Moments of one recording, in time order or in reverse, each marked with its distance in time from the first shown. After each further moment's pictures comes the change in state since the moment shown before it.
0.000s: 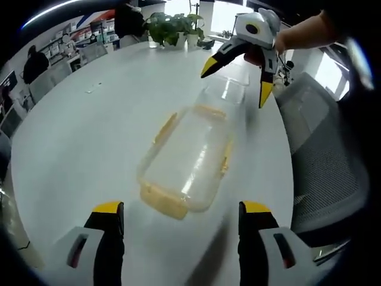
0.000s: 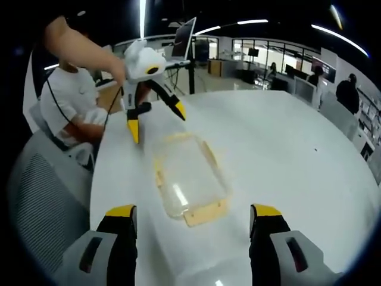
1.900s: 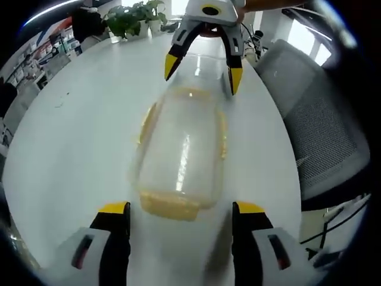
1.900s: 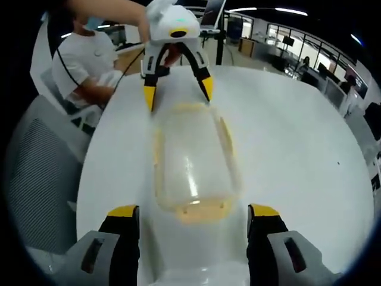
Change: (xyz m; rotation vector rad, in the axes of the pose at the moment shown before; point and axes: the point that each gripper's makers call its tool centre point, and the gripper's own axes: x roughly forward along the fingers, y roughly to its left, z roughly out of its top) left arm 0.018 0.002 -0.004 0.247 0.117 -0.124; right arm 0.033 -0.002 -0.026 -0.179 0.233 0.133
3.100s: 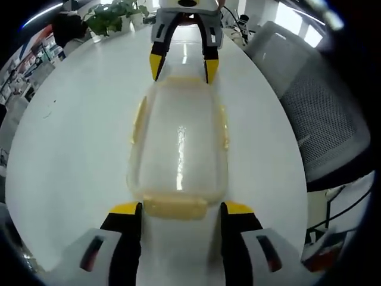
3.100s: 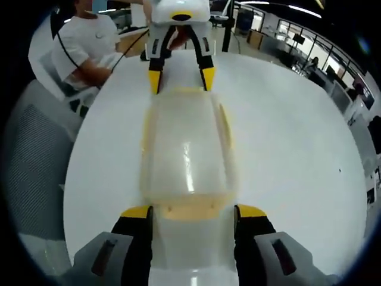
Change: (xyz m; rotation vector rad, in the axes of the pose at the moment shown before) left arm 0.007 0.005 -0.004 0.109 0.078 -0.038; right arm 0.015 -0.011 -0.009 -0.071 0.098 0.005
